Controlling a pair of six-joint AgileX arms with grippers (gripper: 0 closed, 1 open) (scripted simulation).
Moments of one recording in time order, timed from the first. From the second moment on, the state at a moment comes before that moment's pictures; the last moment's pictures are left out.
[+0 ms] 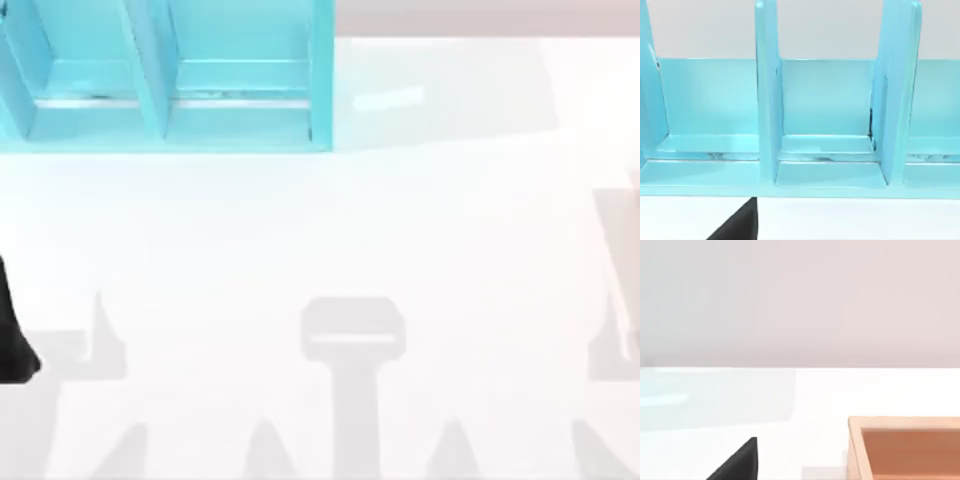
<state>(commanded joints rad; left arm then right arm) 0.00 0.00 0.00 0.00 0.00 0.00 0.00 0.00 0.00 0.00 0.00 0.00</state>
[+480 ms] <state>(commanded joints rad) 0.00 0.00 0.00 0.00 0.00 0.00 -0.08 0.22 0.21 -0.21 0.00 -0.08</state>
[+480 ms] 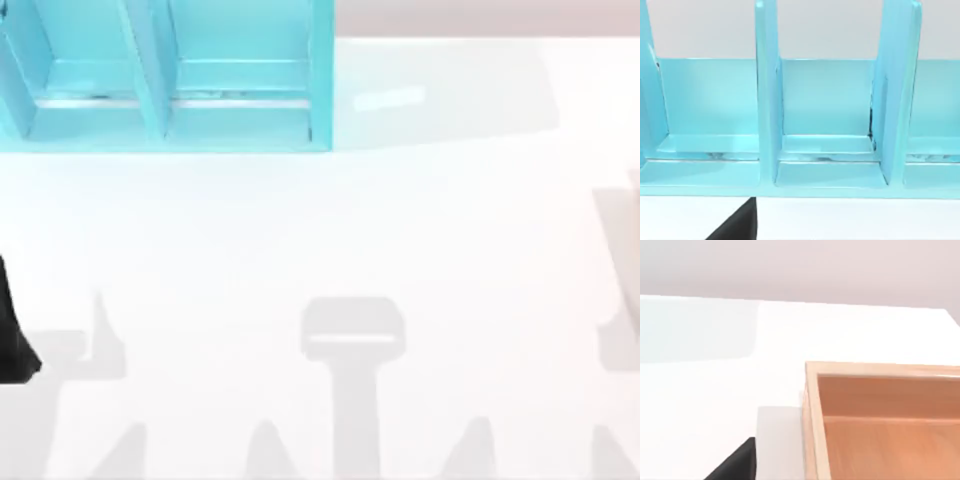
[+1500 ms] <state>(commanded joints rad) 0.00 0.00 0.00 0.00 0.00 0.00 -0.49 1.62 1.37 -1.27 0.00 -0.48</state>
